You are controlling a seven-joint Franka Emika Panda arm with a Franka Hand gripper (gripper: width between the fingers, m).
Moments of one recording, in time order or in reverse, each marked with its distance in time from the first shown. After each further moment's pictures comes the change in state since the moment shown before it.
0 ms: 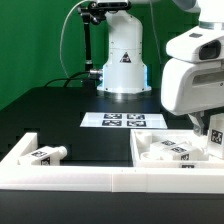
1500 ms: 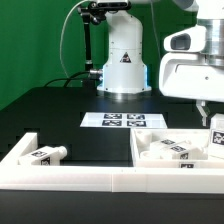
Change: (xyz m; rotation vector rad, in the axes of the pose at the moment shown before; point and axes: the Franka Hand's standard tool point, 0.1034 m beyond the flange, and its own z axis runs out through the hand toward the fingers) arm -0.001 -0.003 -0.001 0.017 0.017 1.107
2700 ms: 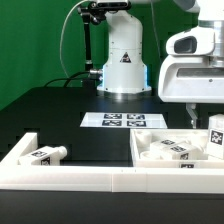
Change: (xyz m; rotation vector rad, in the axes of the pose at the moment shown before) arm 0.000 -0.001 0.002 0.001 0.001 -0.494
